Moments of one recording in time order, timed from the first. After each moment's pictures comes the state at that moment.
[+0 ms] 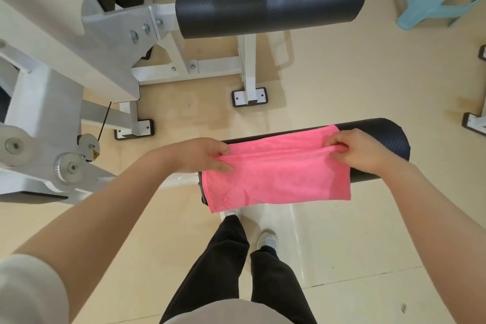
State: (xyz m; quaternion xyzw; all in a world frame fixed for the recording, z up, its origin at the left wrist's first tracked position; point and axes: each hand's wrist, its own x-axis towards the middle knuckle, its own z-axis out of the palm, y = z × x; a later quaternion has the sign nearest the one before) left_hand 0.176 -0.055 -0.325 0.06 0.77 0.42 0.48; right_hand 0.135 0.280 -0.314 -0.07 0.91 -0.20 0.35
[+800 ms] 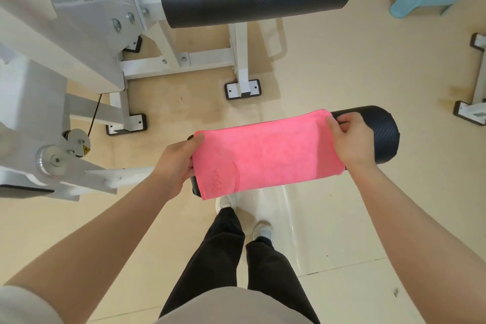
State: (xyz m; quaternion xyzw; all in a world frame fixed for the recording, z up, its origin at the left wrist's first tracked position) left_hand 0.225 -0.037 -0.346 -0.40 0.59 0.66 0.24; right_hand 0.160 0.270 -0.330 0.22 0.91 -0.32 0.10
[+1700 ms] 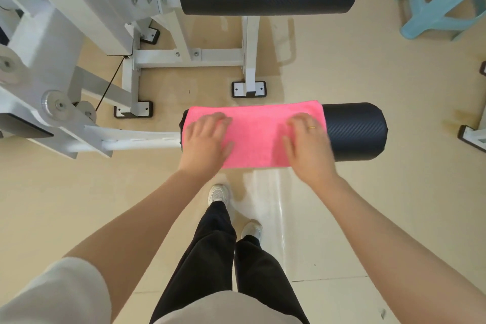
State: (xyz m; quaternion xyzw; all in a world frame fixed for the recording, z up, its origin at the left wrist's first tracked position) left_hand 0.269 0.035 -0.345 -0.02 0.98 0.19 0.02; right_hand 0.221 0.245 -0.323 -0.14 0.97 -0.16 0.10
